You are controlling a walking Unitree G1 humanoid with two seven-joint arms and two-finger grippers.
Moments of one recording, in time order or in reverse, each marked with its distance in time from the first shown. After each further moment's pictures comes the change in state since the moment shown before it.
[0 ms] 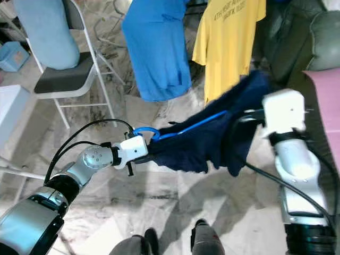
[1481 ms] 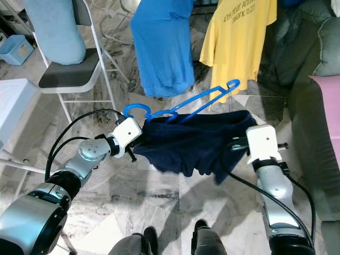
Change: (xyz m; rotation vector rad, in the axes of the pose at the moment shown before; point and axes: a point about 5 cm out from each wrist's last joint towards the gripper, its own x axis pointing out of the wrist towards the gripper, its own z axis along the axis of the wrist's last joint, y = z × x) left arm -0.005 0.027 0.017 -0.167 -0.157 0.203; right arm -0.035 0.027 -0.084 0.053 0.317 -0.072
